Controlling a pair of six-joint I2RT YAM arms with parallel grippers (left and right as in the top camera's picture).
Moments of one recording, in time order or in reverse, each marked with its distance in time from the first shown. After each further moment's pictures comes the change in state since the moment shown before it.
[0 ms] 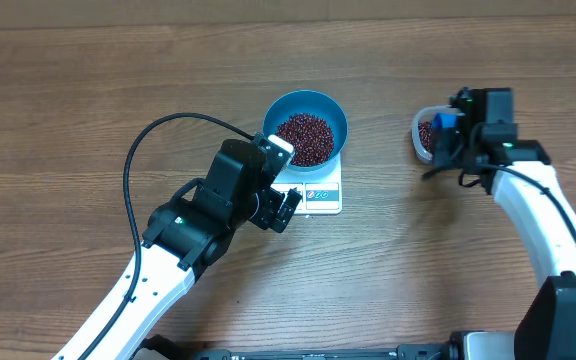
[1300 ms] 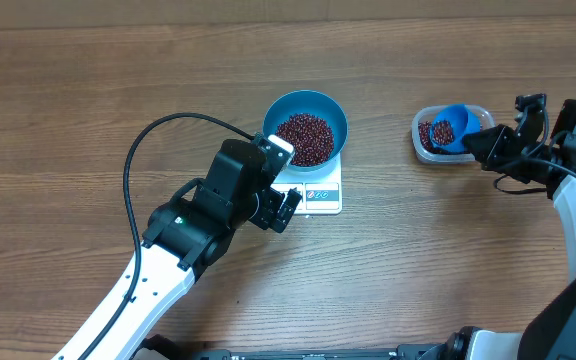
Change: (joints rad) left arm 0.000 0.000 0.000 0.000 0.000 0.000; right arm -0.331 -0.033 0.008 -0.039 -0.647 0.074
